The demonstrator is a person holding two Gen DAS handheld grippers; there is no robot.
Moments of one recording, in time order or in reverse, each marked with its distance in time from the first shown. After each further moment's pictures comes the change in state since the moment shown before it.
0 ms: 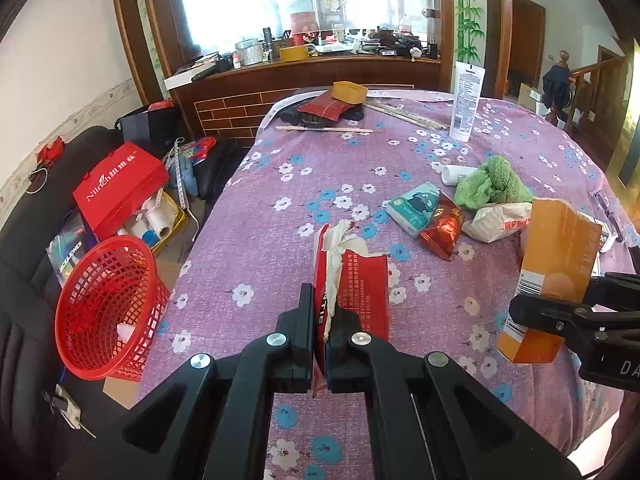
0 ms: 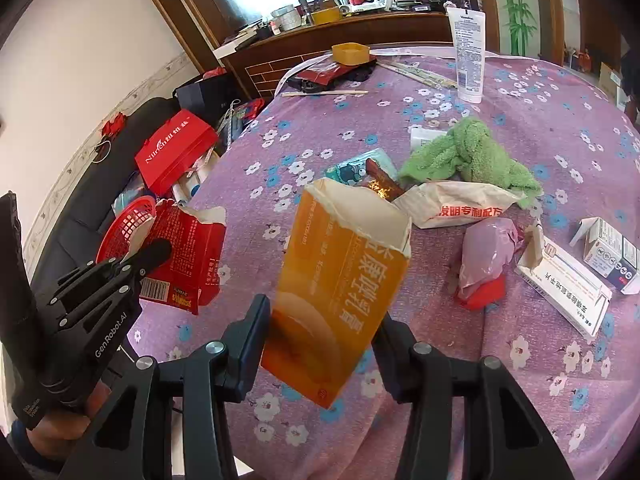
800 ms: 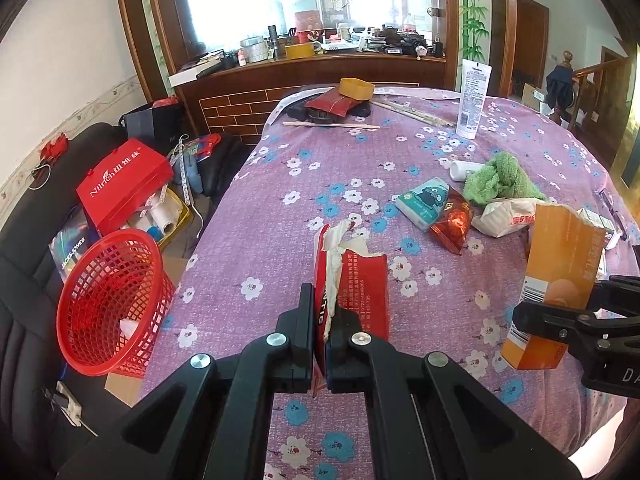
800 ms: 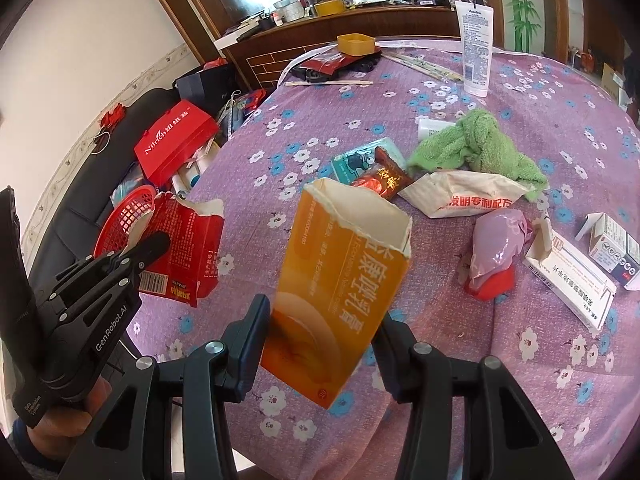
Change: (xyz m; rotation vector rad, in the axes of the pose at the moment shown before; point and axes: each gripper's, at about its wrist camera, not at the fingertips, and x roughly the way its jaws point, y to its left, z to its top) left arm 0.003 0.007 -0.007 -0.008 0.003 0.011; right arm 0.007 0.009 -0.004 -0.007 0.031 -0.008
